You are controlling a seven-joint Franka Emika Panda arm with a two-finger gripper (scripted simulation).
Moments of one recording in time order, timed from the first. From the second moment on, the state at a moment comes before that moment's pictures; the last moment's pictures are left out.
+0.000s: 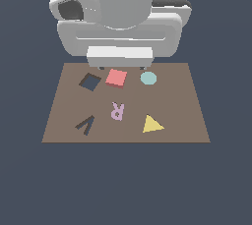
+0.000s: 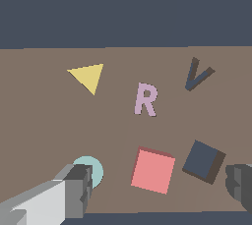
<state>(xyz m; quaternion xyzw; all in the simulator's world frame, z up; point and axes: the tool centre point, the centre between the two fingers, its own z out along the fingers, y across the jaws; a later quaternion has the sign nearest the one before) 0.004 -0.009 0.182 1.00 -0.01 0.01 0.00</state>
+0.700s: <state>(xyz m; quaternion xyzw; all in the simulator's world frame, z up) -0.014 -0.018 0.148 1.00 -0.04 0.01 0.00</state>
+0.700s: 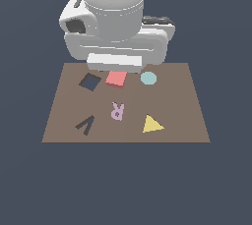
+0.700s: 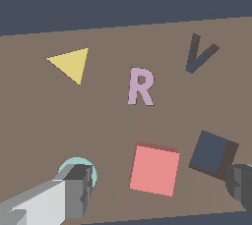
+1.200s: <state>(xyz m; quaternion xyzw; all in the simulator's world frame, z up) -0.052 -0.031 0.080 0.99 -0.10 0.00 0.00</state>
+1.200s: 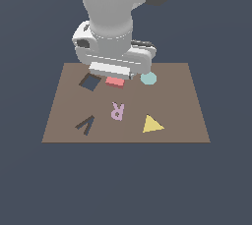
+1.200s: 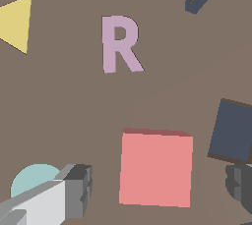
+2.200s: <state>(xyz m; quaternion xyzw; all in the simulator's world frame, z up) -0.068 -0.033 0.034 0.99 -0.13 0.00 0.00</state>
